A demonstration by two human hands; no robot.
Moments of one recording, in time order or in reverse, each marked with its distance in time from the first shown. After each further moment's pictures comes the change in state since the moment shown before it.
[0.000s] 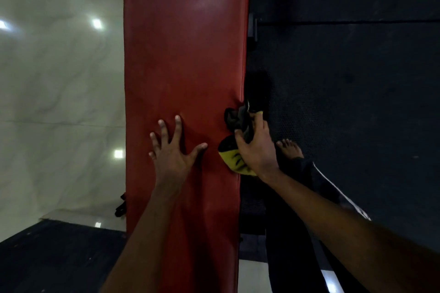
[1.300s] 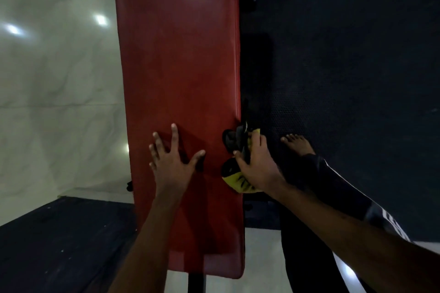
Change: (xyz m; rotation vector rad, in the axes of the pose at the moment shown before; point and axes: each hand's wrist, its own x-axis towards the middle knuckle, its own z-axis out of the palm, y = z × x) left_hand -0.121 -0.085 0.051 0.070 -0.033 -0.038; right_hand -0.147 0.099 0.037 -0.044 -0.203 0.006
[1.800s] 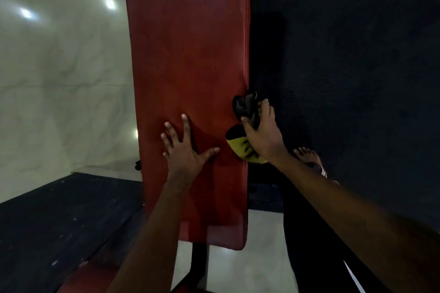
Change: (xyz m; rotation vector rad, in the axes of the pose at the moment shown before) left_hand -0.027 -0.017 0.023 0.009 -0.130 -0.040; right_hand 0.005 -0.010 0.001 0.112 0.055 0.063
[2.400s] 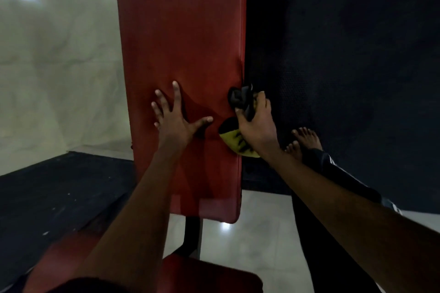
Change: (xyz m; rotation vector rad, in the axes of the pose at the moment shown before) left_hand 0.005 -0.007 0.012 -0.026 0.069 0.020; right_hand -0.040 0.038 0.028 0.050 0.086 -0.003
